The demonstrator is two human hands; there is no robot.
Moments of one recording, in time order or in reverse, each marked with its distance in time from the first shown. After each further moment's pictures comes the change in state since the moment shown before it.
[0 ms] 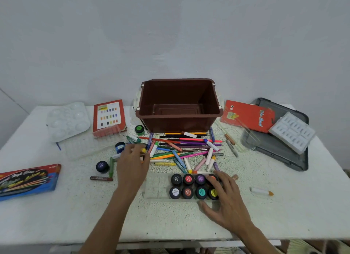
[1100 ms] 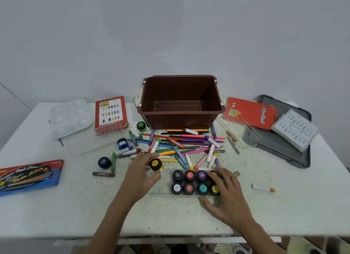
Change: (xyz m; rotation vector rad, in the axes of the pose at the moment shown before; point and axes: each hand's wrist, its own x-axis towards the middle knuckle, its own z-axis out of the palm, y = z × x) left_hand -0.037 -0.001 -0.017 -0.402 -0.291 0.143; right_hand -0.001 0.003 0.002 -0.002 -0.004 0.003
